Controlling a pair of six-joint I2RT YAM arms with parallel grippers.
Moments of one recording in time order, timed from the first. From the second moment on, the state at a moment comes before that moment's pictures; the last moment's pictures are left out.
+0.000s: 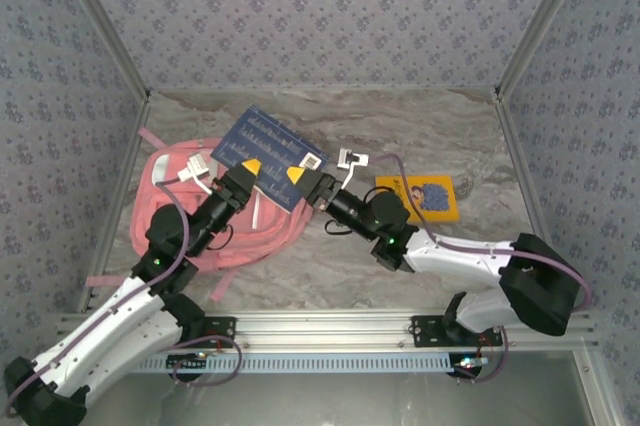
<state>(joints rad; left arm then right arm) -0.68 0.61 0.52 0.28 -0.02 -1.20 0.99 1.32 0.67 0.97 -0.02 1.16</state>
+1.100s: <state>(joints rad) -0.50 1.39 1.09 -0.71 0.01 -0.53 0.72 0.73 0.53 -0.12 -0.09 0.87</state>
